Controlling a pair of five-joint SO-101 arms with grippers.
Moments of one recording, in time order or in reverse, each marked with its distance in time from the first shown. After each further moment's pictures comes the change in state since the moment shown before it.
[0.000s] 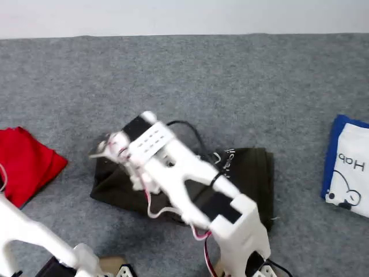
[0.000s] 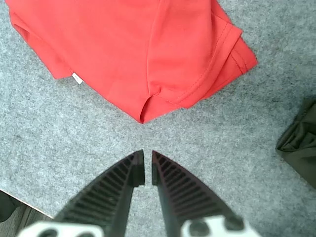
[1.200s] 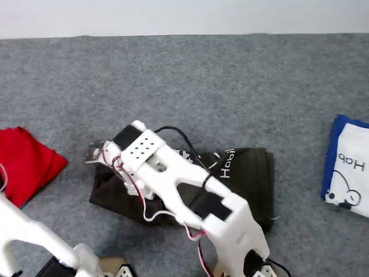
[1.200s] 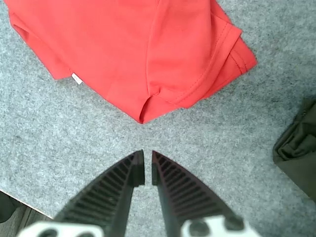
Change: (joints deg) left arm 0.2 0.0 0.0 0.0 0.0; right arm -0.8 5.6 0.5 -3.1 -4.3
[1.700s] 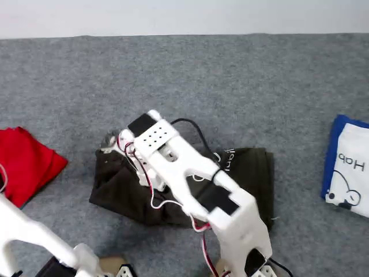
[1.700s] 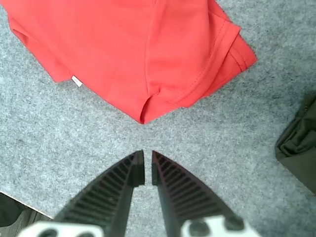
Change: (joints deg) left arm 0.0 0.0 0.0 0.4 -1.8; right arm 5.5 -4.1 0.0 3.3 -0.1
